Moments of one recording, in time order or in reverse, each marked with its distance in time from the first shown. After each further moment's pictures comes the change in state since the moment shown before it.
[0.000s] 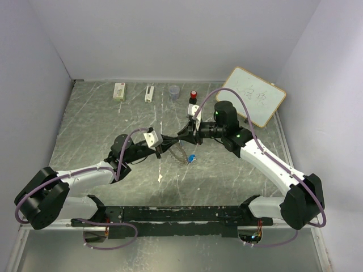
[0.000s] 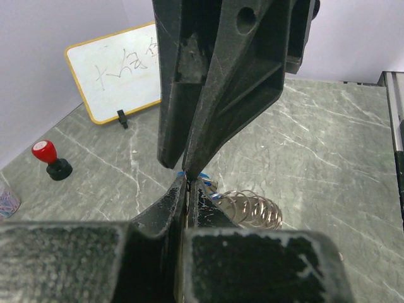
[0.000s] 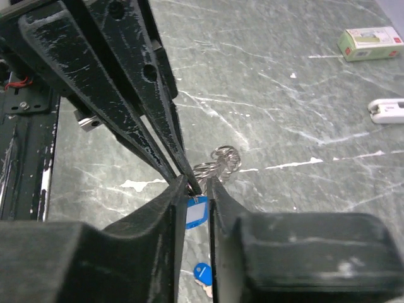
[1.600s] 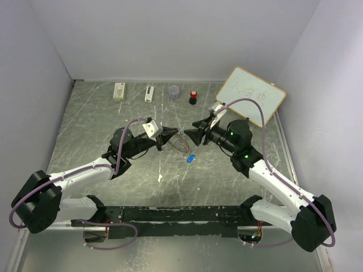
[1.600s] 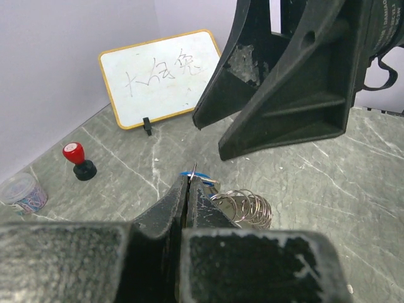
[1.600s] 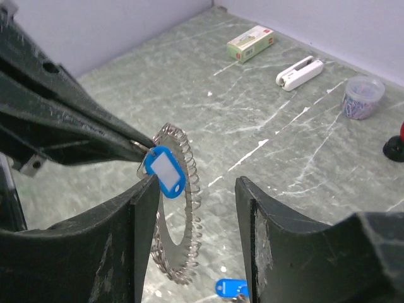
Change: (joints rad) left arm -0.002 -0.042 0.116 -0.154 -0.106 -0.040; right arm -0.005 -0.223 -0.290 0.397 0.446 0.440
